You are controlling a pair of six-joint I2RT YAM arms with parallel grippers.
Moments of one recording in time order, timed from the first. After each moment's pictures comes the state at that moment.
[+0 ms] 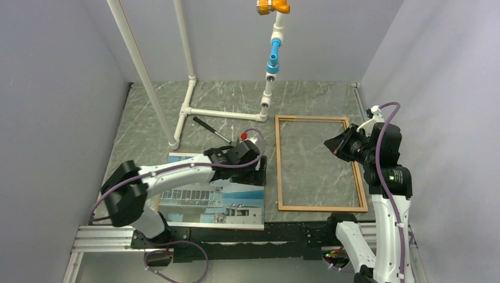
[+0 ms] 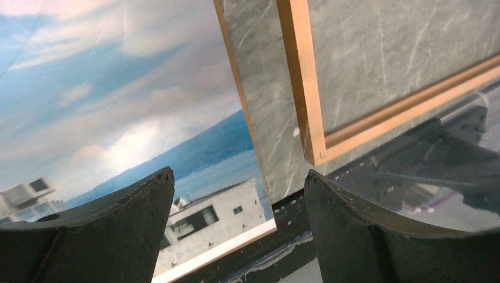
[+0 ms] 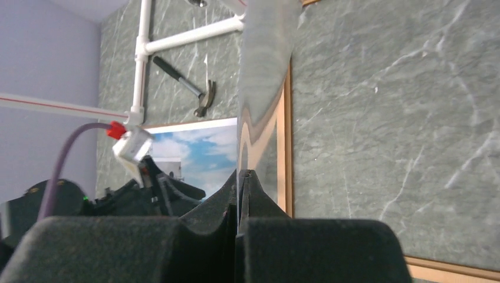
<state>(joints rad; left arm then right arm) -1.01 1.49 1.04 -0.48 -0.02 -0.81 -0.08 0.76 1.08 -0.86 -0.39 0.49</state>
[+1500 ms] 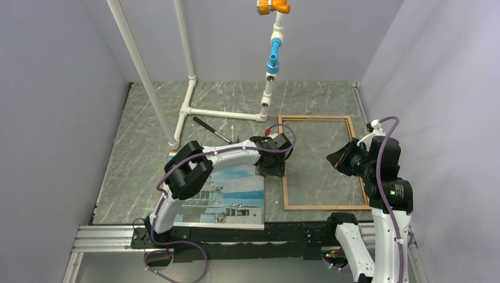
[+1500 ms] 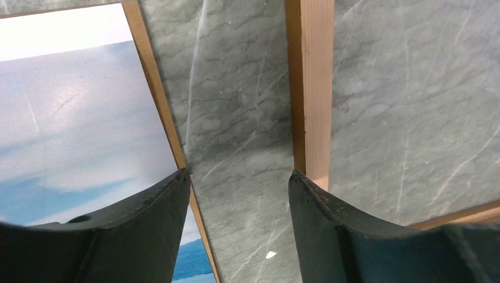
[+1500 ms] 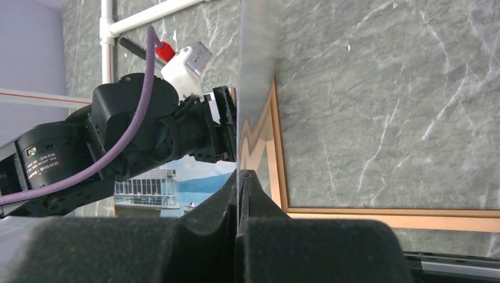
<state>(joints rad) -1.03 2.11 1.59 -0.65 -0.11 -0.89 -0.08 0.65 1.07 -1.02 -0.30 0.48</state>
